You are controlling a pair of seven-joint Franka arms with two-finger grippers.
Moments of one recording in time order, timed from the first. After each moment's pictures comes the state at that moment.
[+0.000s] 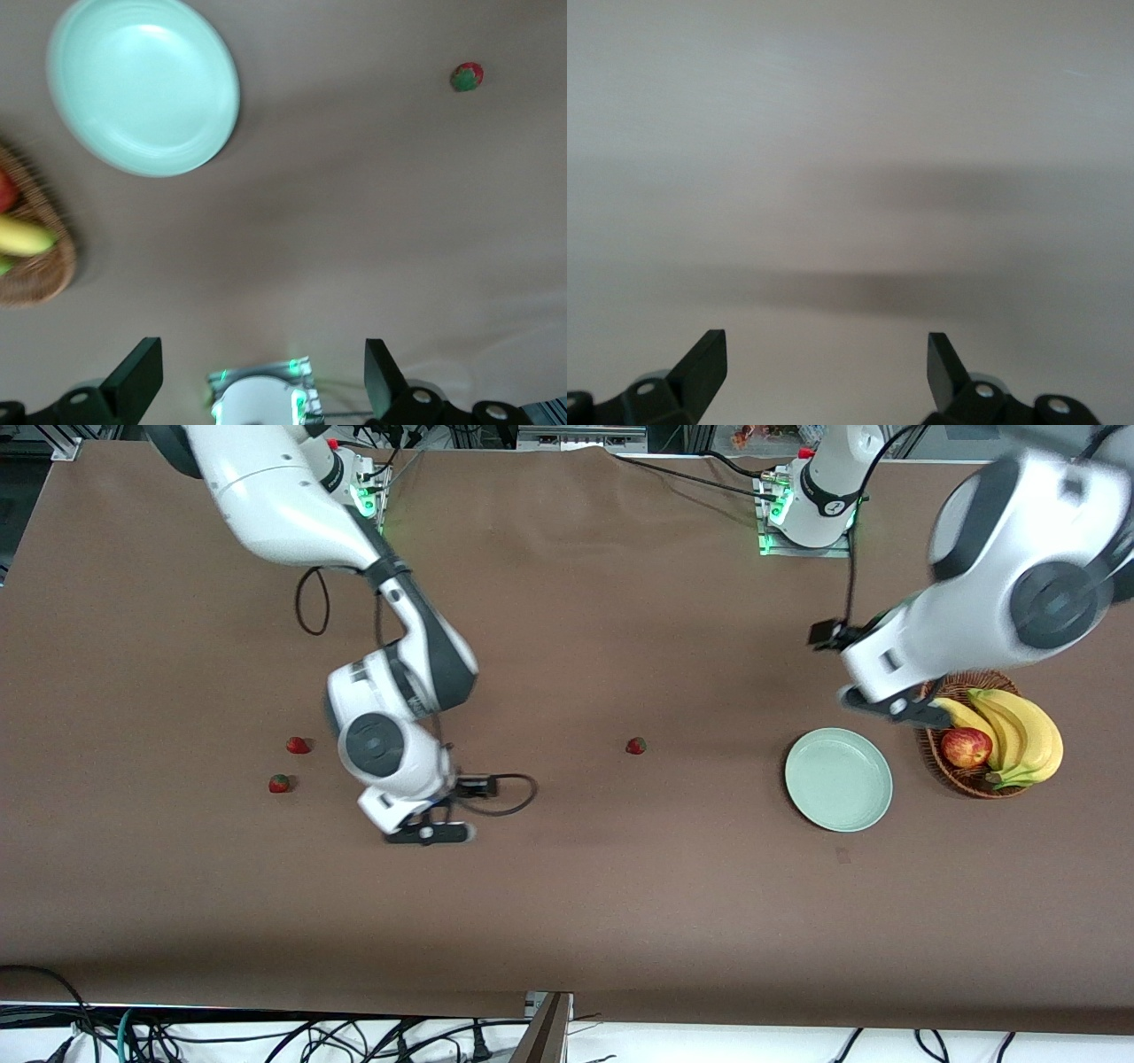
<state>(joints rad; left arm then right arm) -0.18 0.29 -0.08 -1.57 -0.07 1.45 -0.02 0.36 0.81 0.05 -1.23 0.03 1.92 0.37</state>
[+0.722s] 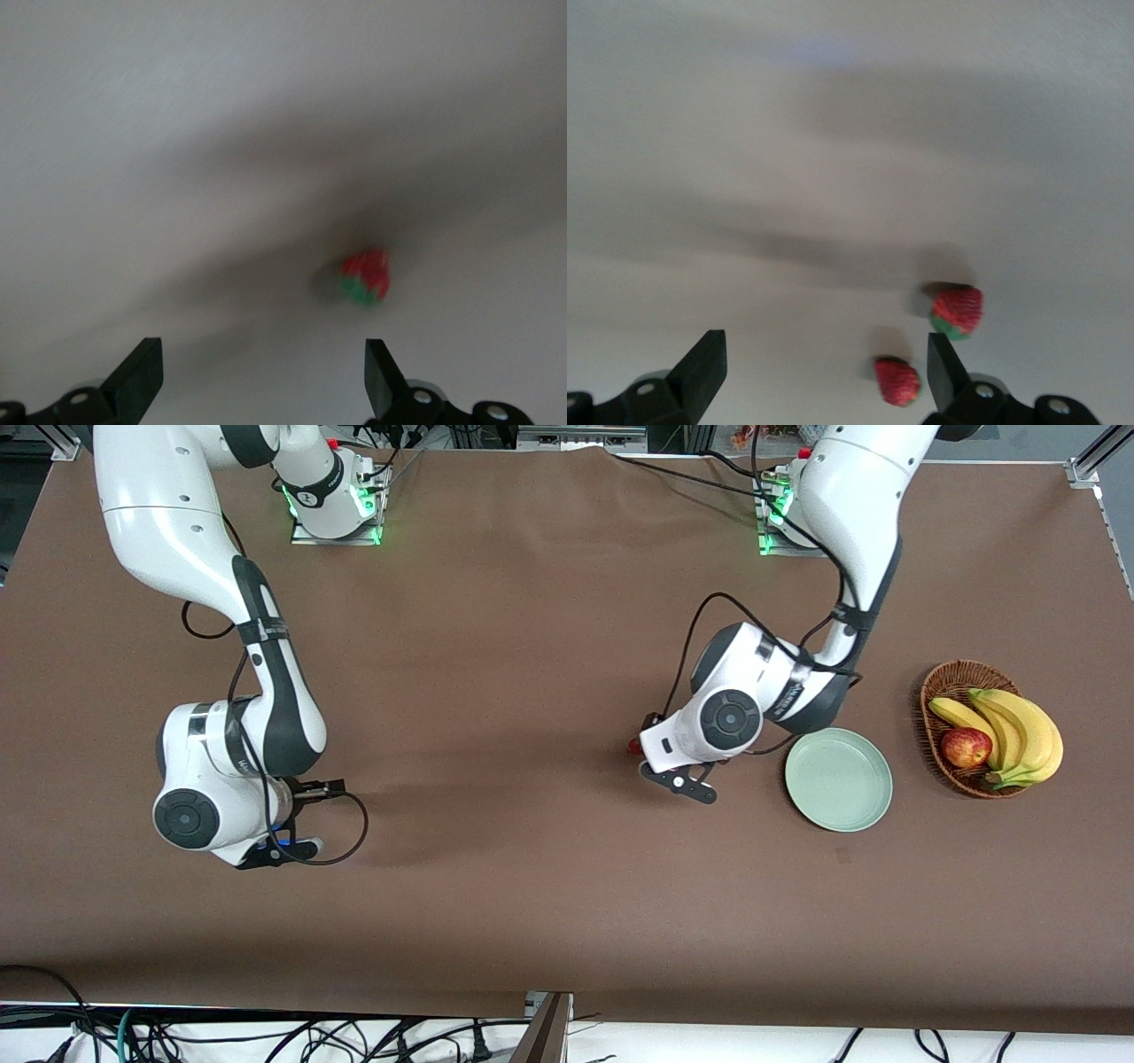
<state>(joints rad) -0.44 0.67 -0.09 -1.62 -0.08 2.14 -0.08 0.21 0.81 -0.12 -1.30 0.03 1.77 -0.08</state>
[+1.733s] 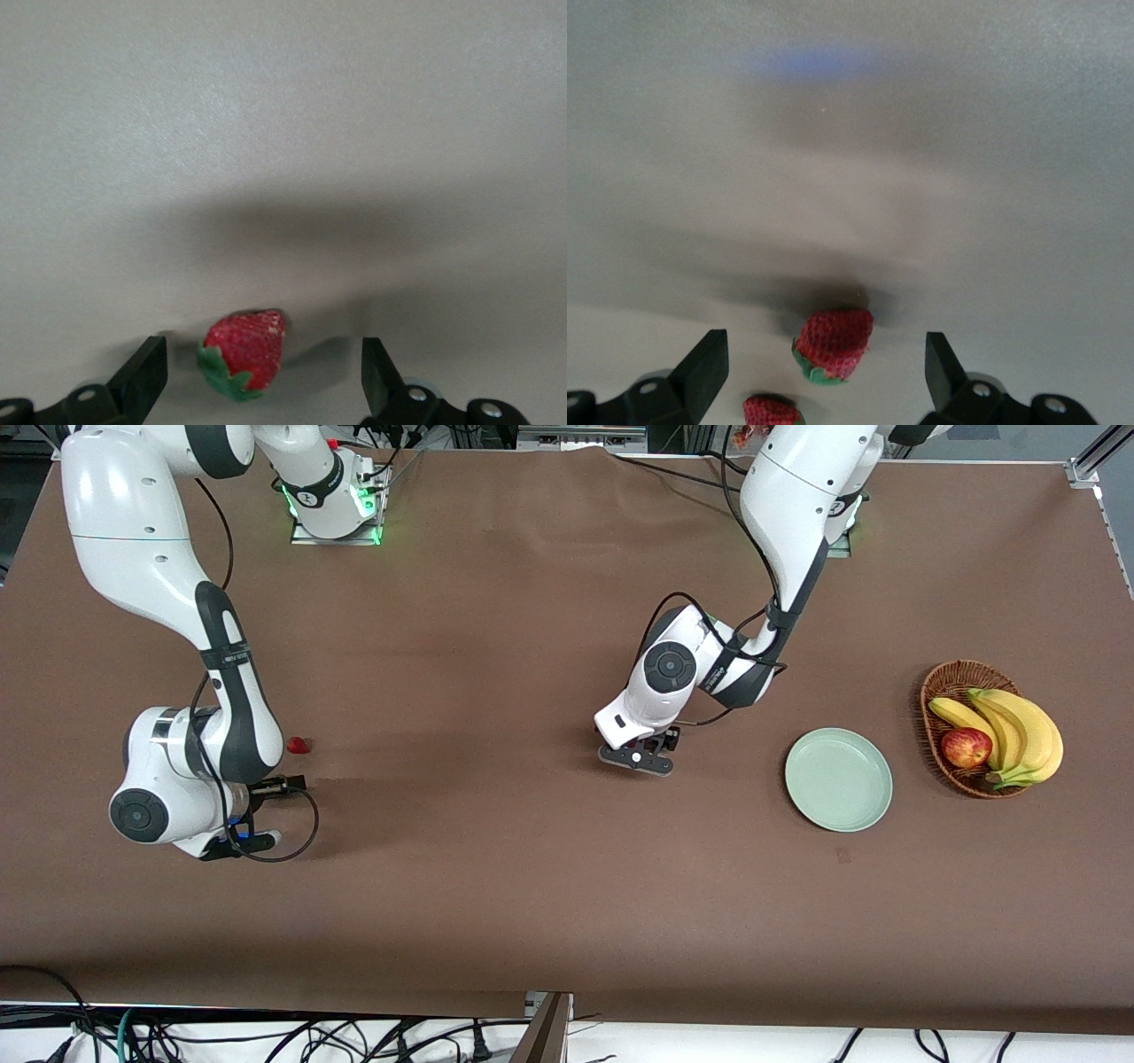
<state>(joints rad) -0.56 0.69 -0.07 -1.78 -0.04 2.47 -0.37 0.11 0.82 -0.13 -1.44 0.03 1.92 -0.21</state>
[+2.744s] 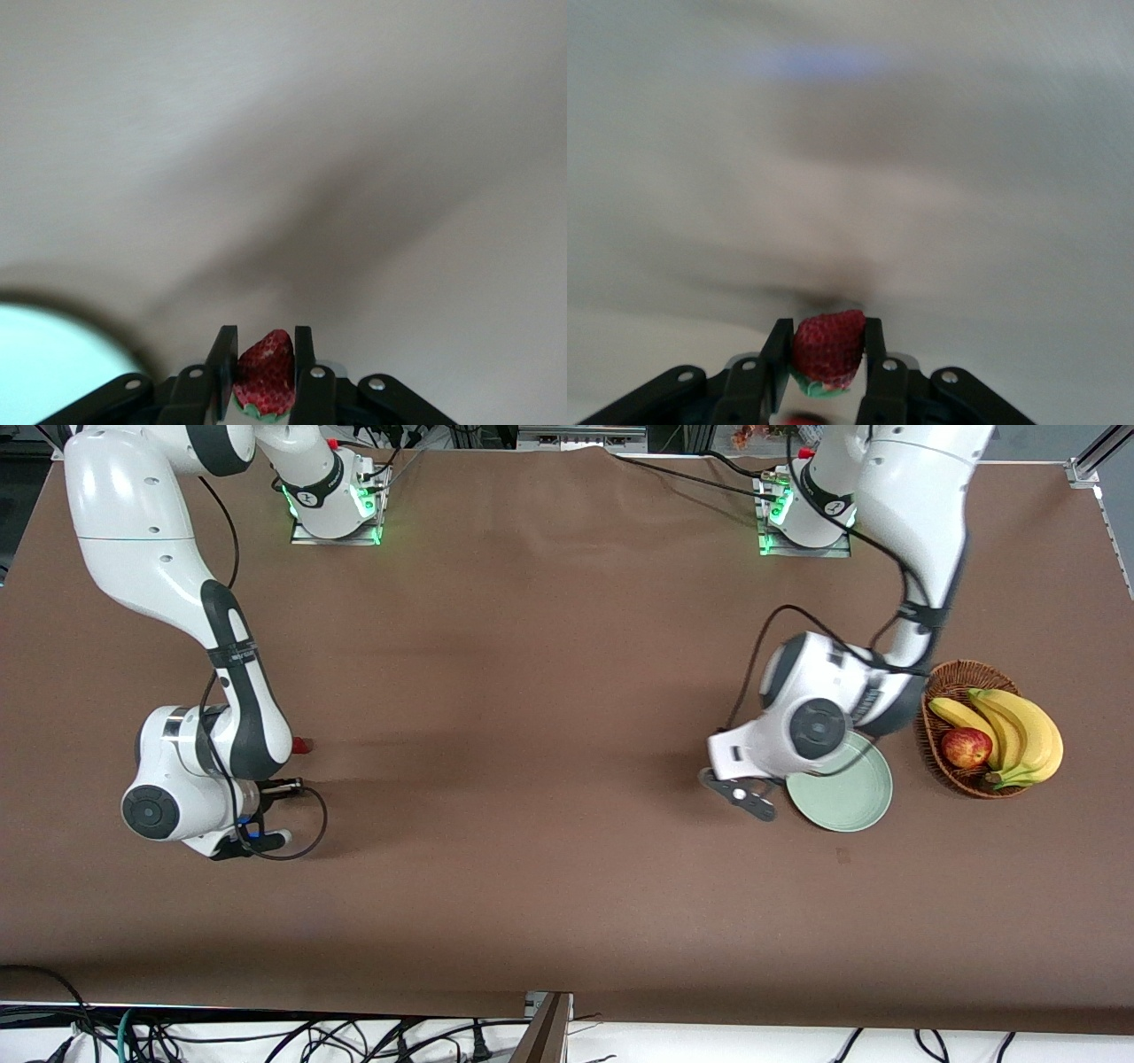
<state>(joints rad) -0.24 0.56 -0.06 -1.69 -0.04 2.06 0.34 0.11 0.81 -0.07 -1.43 0.06 1.96 -0.16</state>
